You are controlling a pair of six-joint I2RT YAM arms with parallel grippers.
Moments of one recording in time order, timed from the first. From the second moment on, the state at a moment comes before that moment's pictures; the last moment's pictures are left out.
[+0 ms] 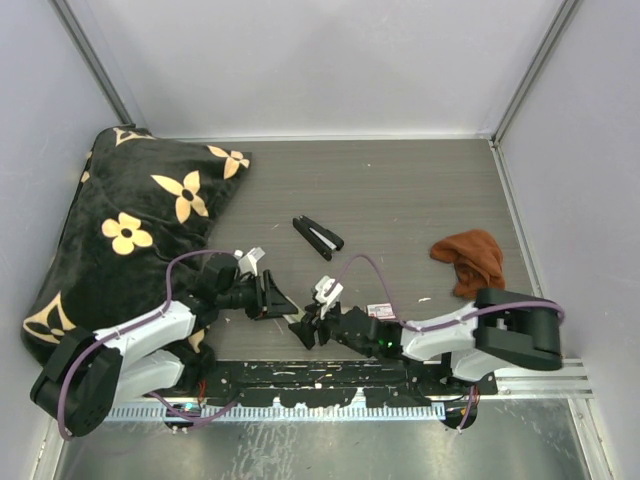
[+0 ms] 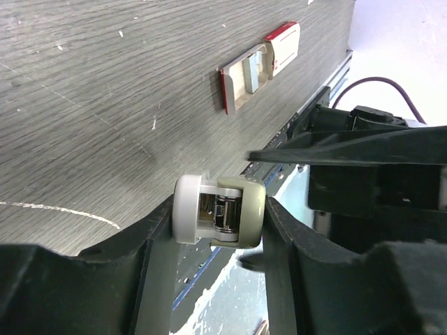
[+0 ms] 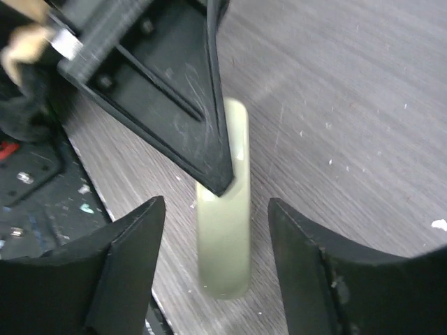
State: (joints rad) left arm -0.53 1.09 0.31 0.12 0.65 -0.89; right arm 1.33 1.45 0.34 0.83 0.34 0.32
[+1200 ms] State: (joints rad) left arm -0.59 0.90 0.43 0.15 0.94 -0.81; right arm 0.93 1.20 0.40 0.60 -0.78 0.74
